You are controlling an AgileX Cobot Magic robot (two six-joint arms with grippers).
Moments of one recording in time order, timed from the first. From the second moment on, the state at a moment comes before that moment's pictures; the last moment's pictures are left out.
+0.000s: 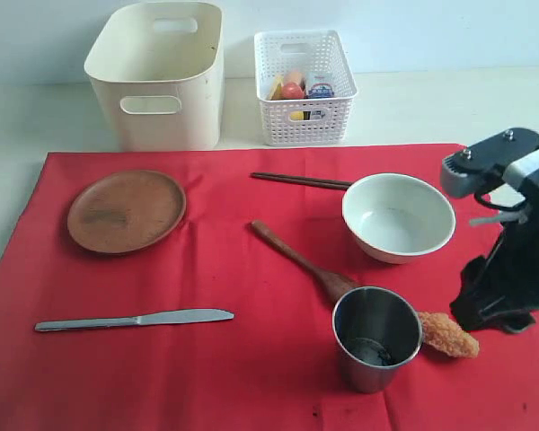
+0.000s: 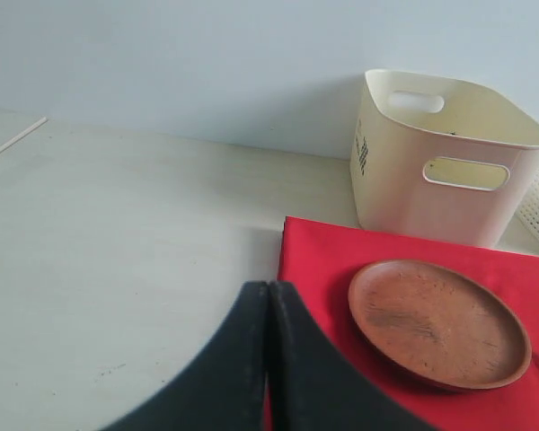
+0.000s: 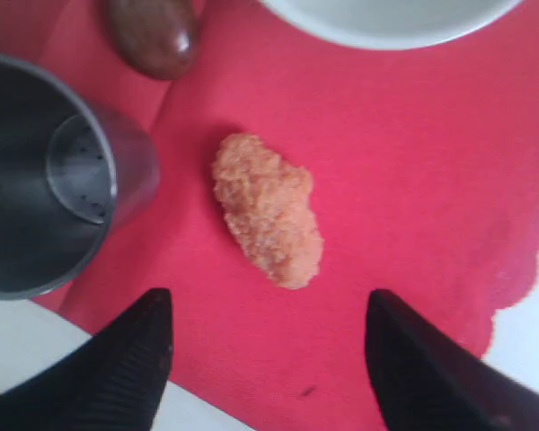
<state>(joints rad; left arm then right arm) 0.04 0.01 0.00 -0.03 0.26 -0.08 0.51 1.26 -0.64 0.15 0.84 -0.21</state>
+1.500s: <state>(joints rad) 0.04 0.01 0.00 -0.03 0.26 -0.08 0.51 1.57 -0.62 0.11 0.59 -0.19</state>
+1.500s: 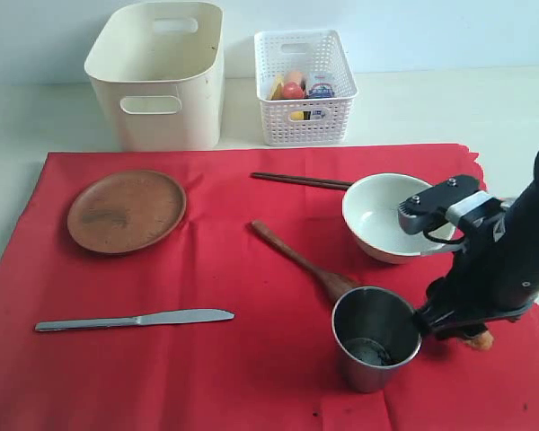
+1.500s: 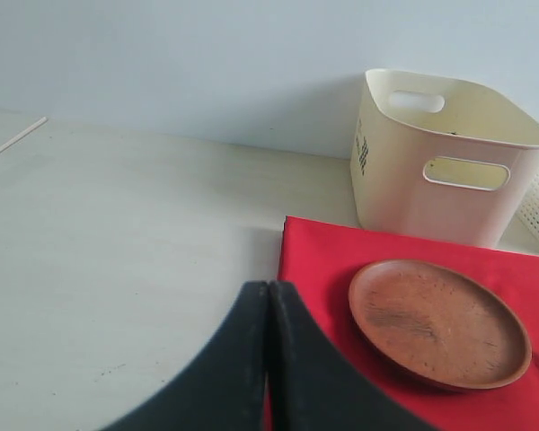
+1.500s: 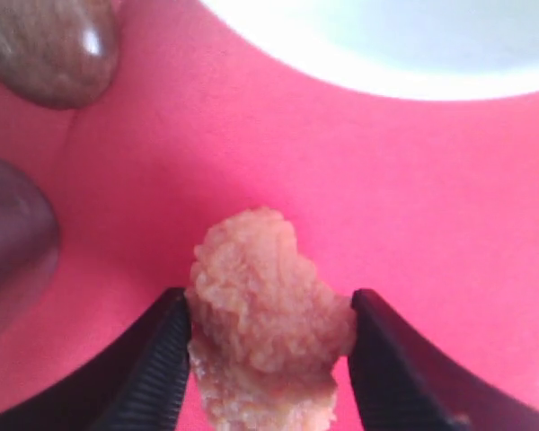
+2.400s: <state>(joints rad) 0.04 0.01 0.00 -0.03 0.26 -0.08 0.38 1.85 -1.17 -0.54 0.06 0.36</state>
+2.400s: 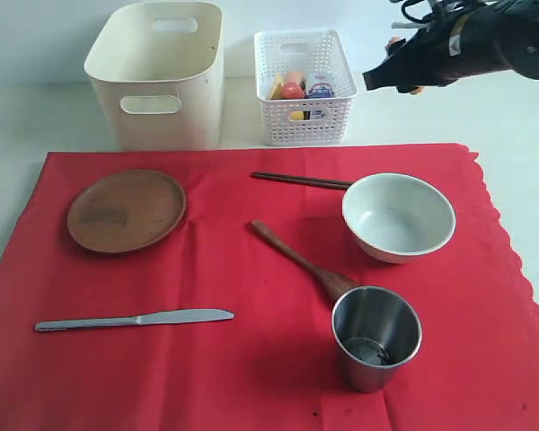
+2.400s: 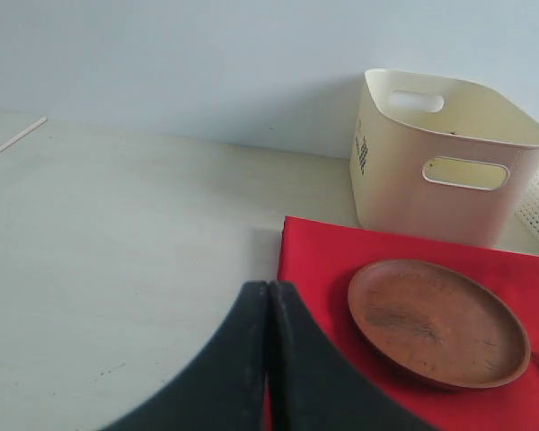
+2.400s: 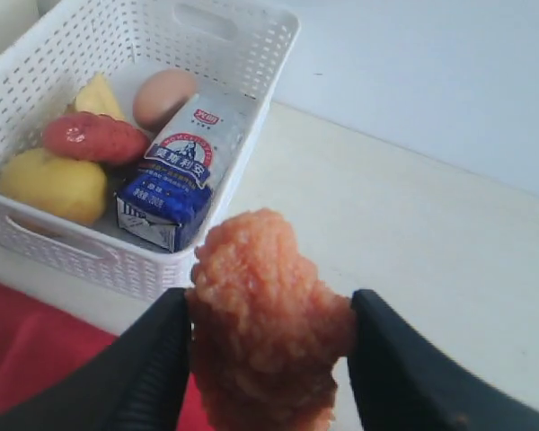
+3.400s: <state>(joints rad) 0.04 0.01 0.00 -0.03 0.26 -0.08 0.38 2.11 -1.50 -0.53 -0.02 0.36</state>
